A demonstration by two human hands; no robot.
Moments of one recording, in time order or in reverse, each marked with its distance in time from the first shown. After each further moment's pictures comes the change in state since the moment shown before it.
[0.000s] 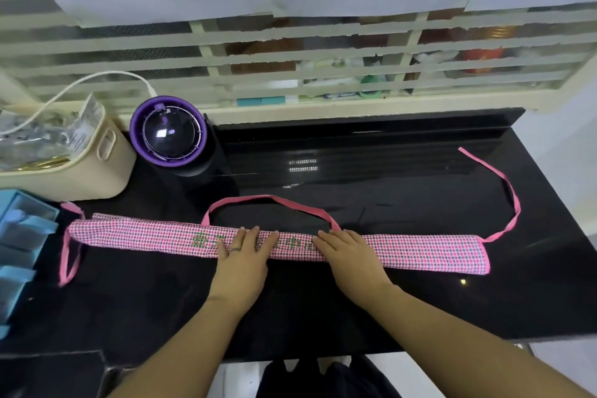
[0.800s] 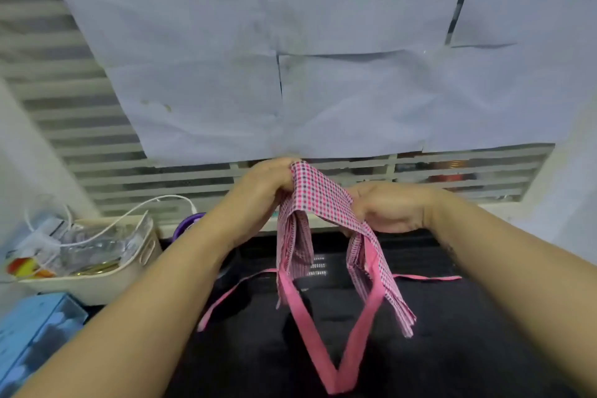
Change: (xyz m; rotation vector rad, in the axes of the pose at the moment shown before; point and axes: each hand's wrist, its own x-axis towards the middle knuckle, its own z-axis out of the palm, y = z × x) left_hand 0.016 0.008 -0.327 -1.403 0.221 0.378; right_hand 0.066 0.027 -0.291 1.274 -0.441 -0.011
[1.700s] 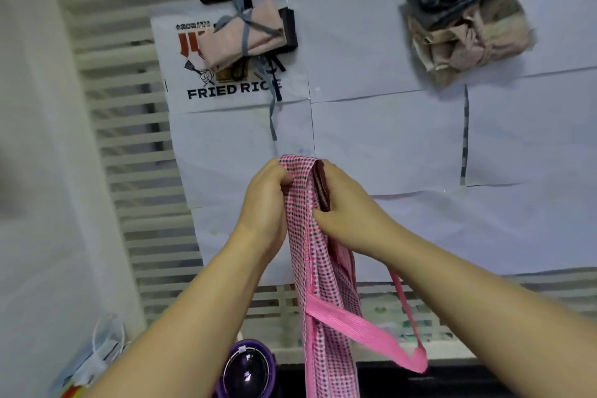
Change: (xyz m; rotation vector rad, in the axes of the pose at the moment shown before) left_hand 0.025 0.141 -0.051 -0.342 0.414 0.431; right_hand 0.013 -0.180 0.071 -0.770 0.780 -0.914
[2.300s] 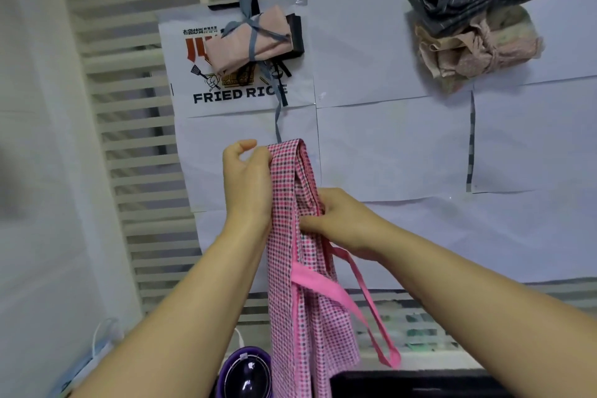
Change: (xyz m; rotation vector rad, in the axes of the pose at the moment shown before) left_hand 0.018 0.020 -0.014 0.196 0.307 0.142; right_hand 0.010 0.001 0.011 0.321 -0.236 0.274
